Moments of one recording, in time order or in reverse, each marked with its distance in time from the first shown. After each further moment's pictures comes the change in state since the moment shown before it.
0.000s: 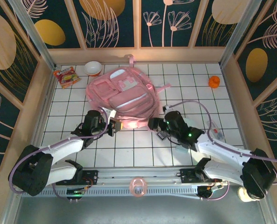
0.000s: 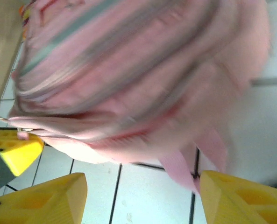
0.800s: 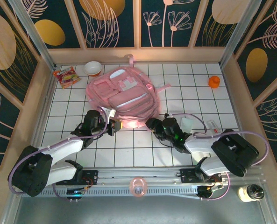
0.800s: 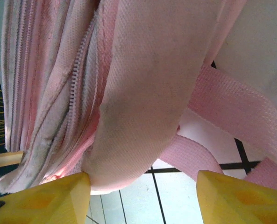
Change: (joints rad) left arm 0.000 -0.009 0.000 0.007 0.008 -0.023; right arm -0.010 0.372 -0.153 0.623 -0.089 0.544
